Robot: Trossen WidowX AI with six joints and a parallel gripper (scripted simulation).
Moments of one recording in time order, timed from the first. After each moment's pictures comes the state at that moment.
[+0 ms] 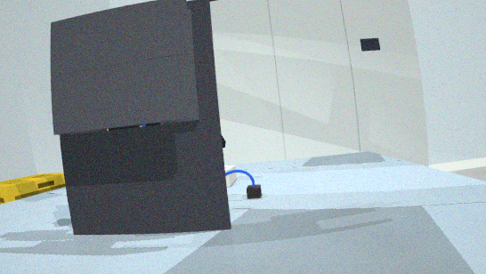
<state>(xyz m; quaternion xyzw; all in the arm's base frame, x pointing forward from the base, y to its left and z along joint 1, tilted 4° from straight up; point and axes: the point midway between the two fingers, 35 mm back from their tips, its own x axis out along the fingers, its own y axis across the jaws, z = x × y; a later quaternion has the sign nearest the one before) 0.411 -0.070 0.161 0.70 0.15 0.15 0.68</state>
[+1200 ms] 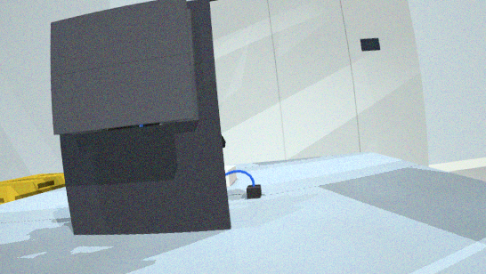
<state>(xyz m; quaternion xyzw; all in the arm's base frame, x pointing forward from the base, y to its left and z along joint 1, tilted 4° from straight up) 0.414 -0.070 0.160 0.70 0.15 0.15 0.68</state>
